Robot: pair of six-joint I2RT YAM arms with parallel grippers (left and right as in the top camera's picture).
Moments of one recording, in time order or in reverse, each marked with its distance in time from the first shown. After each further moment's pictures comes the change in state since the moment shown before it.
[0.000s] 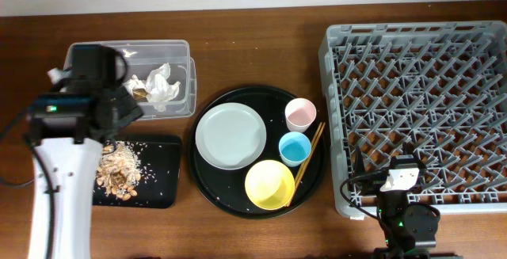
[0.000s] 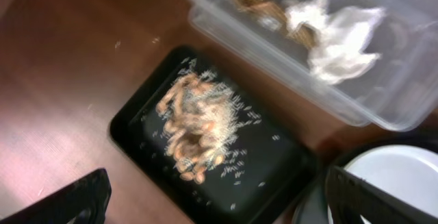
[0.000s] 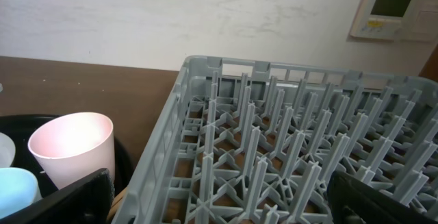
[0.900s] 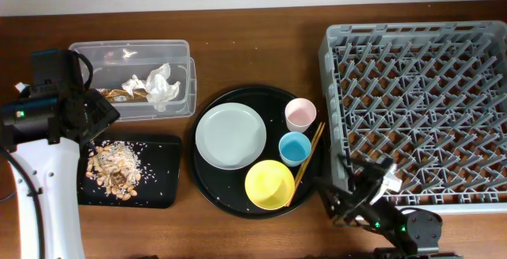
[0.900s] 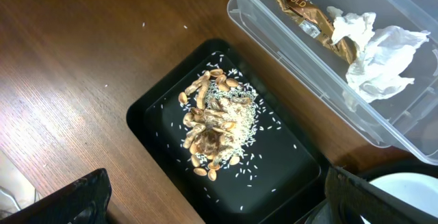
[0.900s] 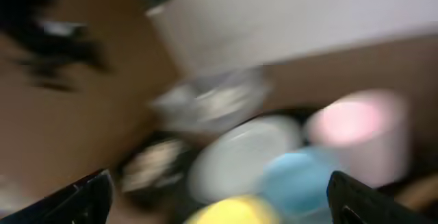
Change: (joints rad) left arm 0.162 0.000 0.000 -0.010 0.060 0.000; right arm 0.001 0.000 0.000 0.110 -0.779 0.636
